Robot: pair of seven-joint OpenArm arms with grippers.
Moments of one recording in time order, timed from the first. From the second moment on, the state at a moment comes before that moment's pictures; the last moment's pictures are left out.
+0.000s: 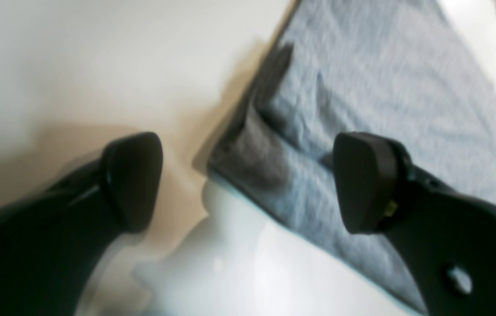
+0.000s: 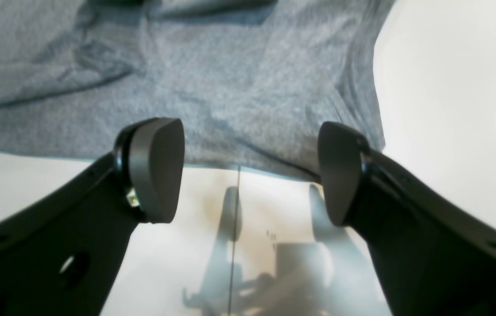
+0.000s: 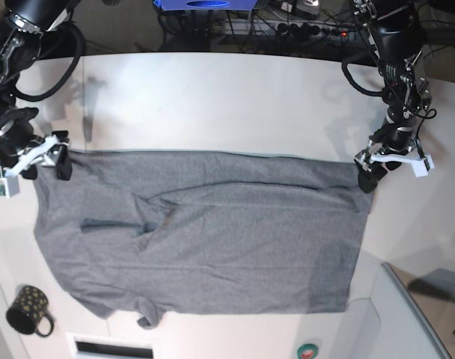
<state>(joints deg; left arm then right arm) -1.9 -13.8 -29.5 47.8 -29.5 -25.6 9.4 -6.7 -0.4 38.3 94.3 16.6 40.1 -48.7</state>
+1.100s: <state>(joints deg) -7.7 -13.8 -24.5 35.2 -30.6 -26.5 2.2 -2.9 3.6 52.1 62.4 36.7 39.9 -47.7</state>
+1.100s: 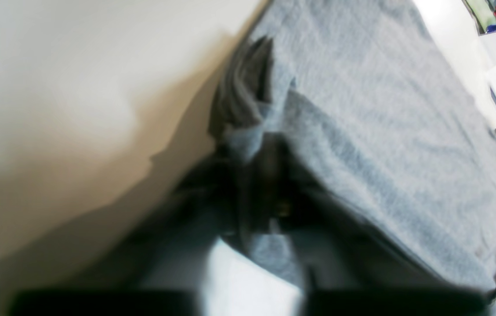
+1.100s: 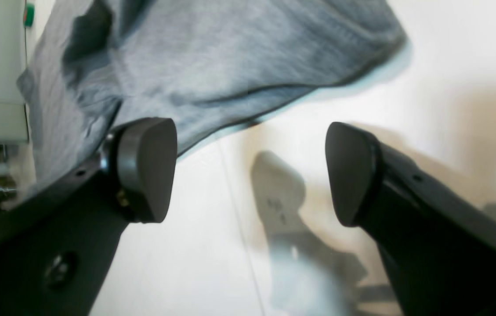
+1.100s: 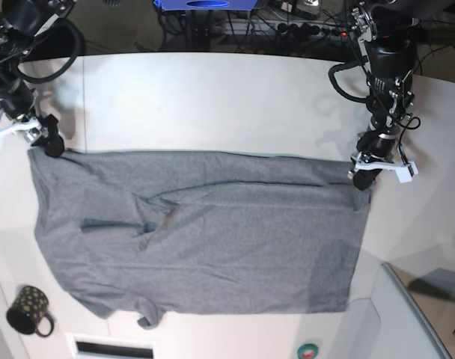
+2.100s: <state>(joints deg) -2.9 -15.5 -24.4 44.6 -29.7 -25.6 10.8 7.0 10.2 51.9 45.4 26.3 40.6 -37.9</state>
